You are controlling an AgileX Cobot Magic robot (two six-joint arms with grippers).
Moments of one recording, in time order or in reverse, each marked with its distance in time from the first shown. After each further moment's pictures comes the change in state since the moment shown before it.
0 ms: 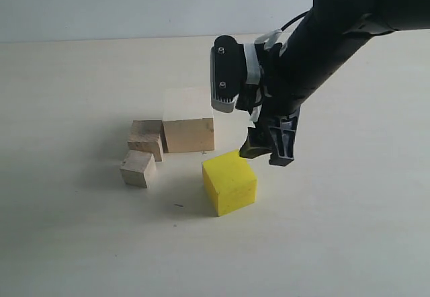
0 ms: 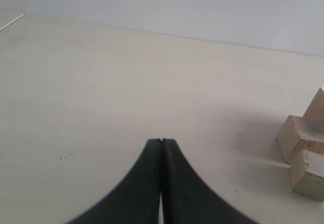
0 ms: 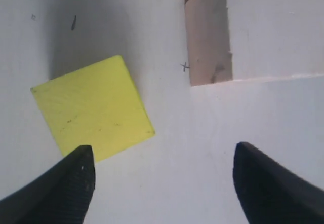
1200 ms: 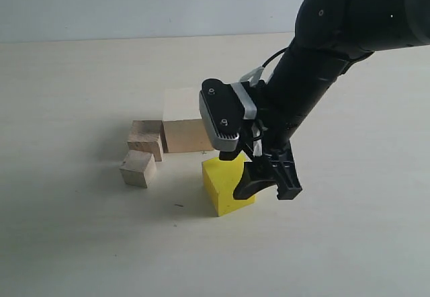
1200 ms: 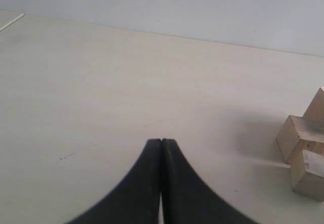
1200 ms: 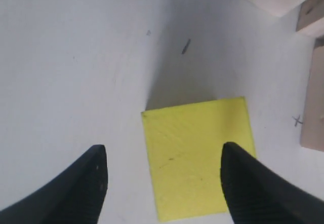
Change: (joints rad) left arm 0.000 0.000 0.000 0.000 0.000 0.000; right arm 0.000 0.100 -0.002 0.210 0.177 -0.335
